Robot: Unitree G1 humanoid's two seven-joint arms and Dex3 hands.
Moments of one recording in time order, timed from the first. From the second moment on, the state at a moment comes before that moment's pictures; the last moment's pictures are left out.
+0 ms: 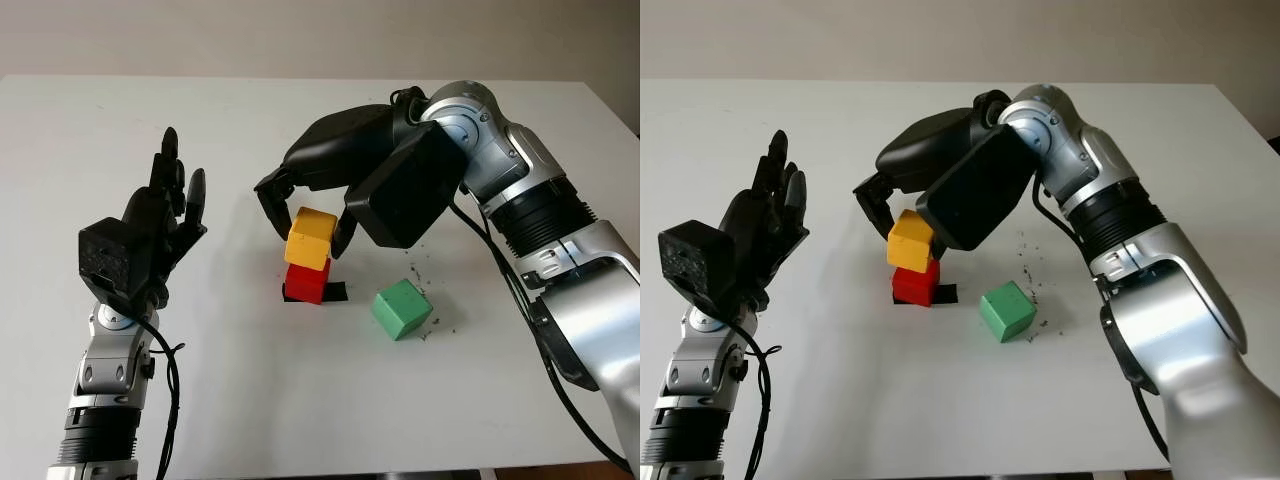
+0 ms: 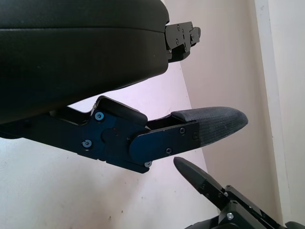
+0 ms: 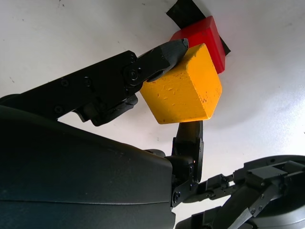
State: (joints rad) left arm -0.31 0.25 0.15 0.11 -0.03 0.05 -0.10; right arm -1.21 -0.43 0.48 0.66 -0.44 -0.62 0.91
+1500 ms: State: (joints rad) left arm -0.31 0.25 0.15 0.11 -0.03 0.04 -0.10; right arm -1.21 -0.40 0.51 0.81 -0.50 -0.70 0.82
